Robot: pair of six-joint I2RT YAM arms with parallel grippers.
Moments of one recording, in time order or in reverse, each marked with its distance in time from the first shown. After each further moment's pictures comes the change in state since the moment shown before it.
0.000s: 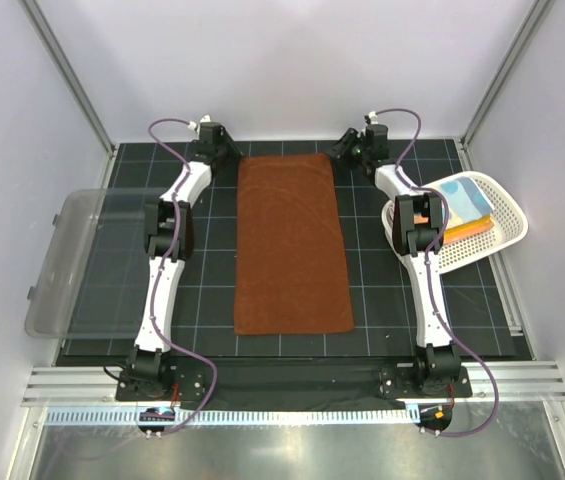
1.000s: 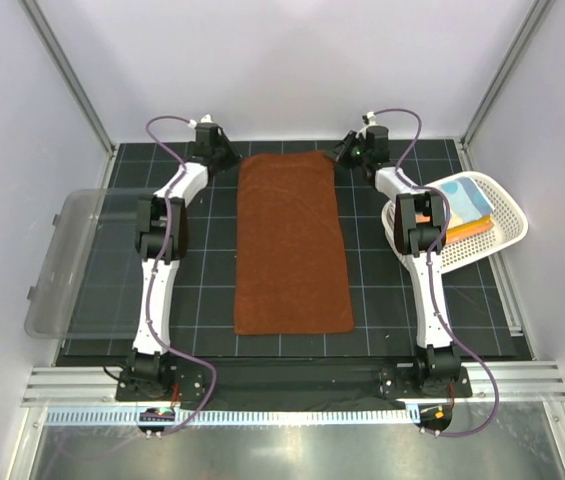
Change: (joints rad) left arm -0.001 -0.140 -0.228 0.093 0.056 0.055; right arm 0.002 -0.038 -0.095 0.106 -0.053 -0.013
